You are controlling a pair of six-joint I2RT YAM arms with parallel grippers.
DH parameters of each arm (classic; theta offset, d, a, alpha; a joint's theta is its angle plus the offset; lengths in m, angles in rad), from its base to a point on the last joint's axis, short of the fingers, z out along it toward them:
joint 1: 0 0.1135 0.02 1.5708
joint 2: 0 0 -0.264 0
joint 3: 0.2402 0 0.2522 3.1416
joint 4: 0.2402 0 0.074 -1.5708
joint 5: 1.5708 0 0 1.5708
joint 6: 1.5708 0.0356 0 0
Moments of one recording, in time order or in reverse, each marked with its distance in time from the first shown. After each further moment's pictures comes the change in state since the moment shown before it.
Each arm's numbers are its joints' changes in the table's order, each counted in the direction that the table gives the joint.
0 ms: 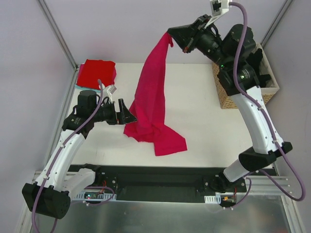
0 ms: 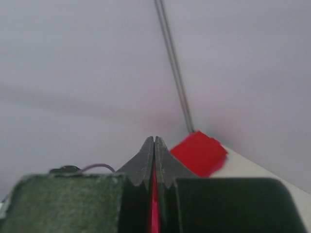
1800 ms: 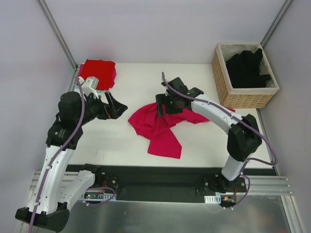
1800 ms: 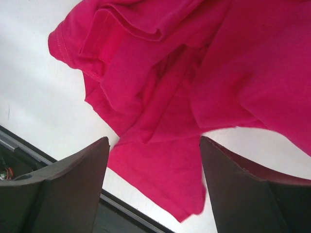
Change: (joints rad) left arm 0.000 0.138 0.151 0.032 -0.271 0.008; right arm 0.124 -0.104 -0.687 0.501 0.280 -0.048
